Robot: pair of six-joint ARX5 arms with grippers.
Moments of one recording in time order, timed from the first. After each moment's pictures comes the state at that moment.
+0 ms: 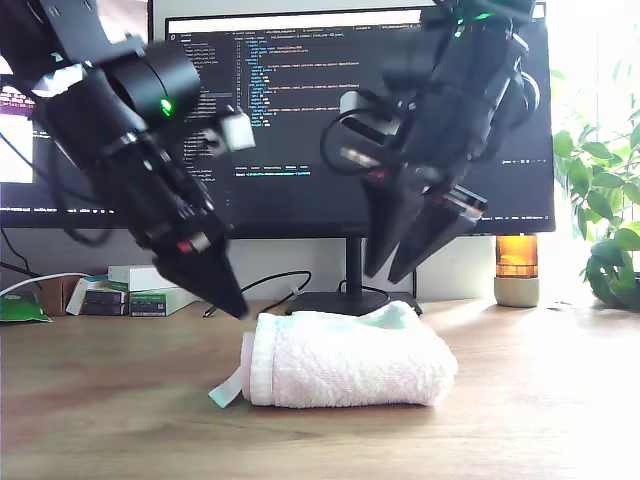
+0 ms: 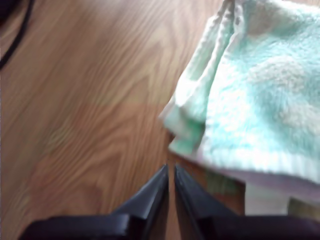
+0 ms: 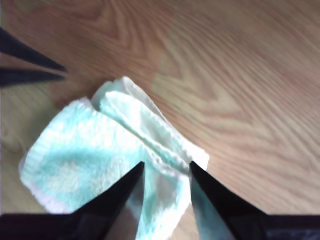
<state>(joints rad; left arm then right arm) -0.49 1.65 1.00 -0.32 0.29 0.53 0.49 1.83 1.43 -0.81 -0.28 -0.13</state>
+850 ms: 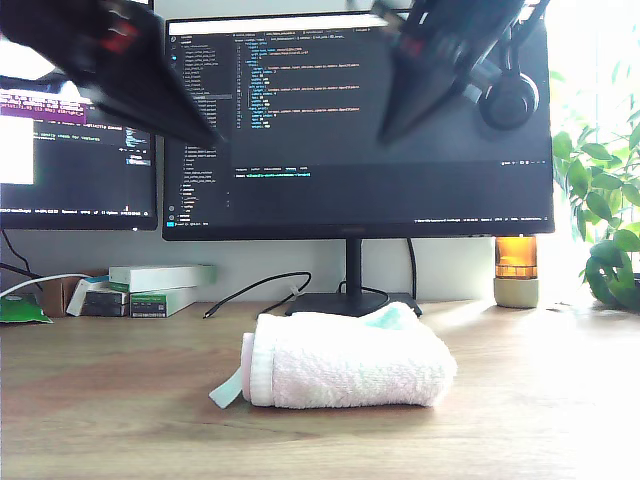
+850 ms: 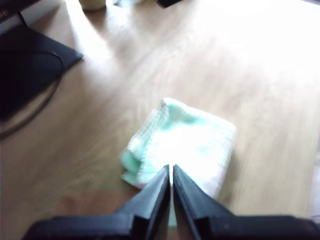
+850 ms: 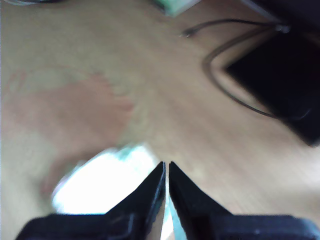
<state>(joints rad) -0.41 1.14 0.81 -0.37 0.60 0.33 0.49 1.41 1.15 -0.49 -0.31 -0.30</state>
